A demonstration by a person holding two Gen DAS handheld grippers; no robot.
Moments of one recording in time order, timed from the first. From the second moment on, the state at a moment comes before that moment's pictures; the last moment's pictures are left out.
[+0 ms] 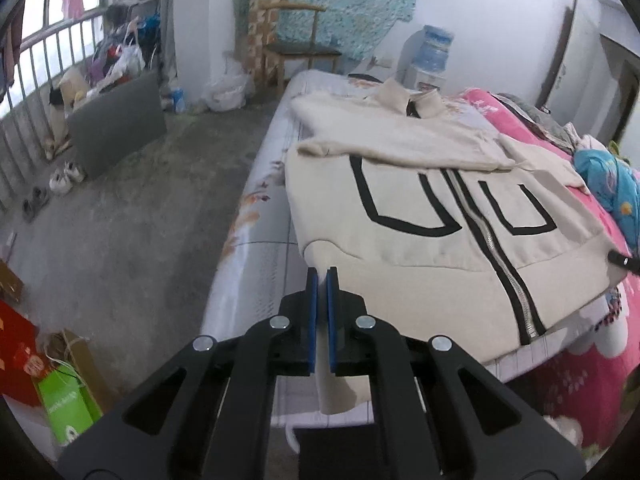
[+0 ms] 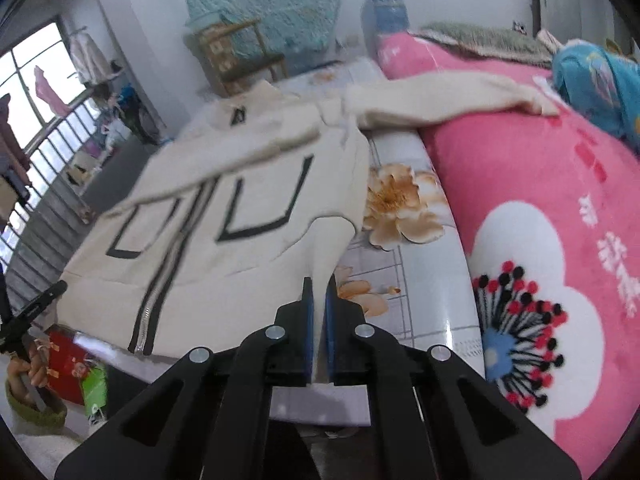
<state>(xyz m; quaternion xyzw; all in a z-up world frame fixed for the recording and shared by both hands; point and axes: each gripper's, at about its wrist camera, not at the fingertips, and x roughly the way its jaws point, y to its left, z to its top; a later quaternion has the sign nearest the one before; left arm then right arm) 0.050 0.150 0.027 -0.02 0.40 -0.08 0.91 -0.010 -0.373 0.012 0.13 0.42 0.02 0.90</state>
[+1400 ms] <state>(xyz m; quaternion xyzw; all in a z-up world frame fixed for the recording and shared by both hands) 0.228 -0.021 0.004 0.11 0.43 -0.13 0.88 0.115 -0.301 -0.069 0.03 0.48 -0.05 0.87</state>
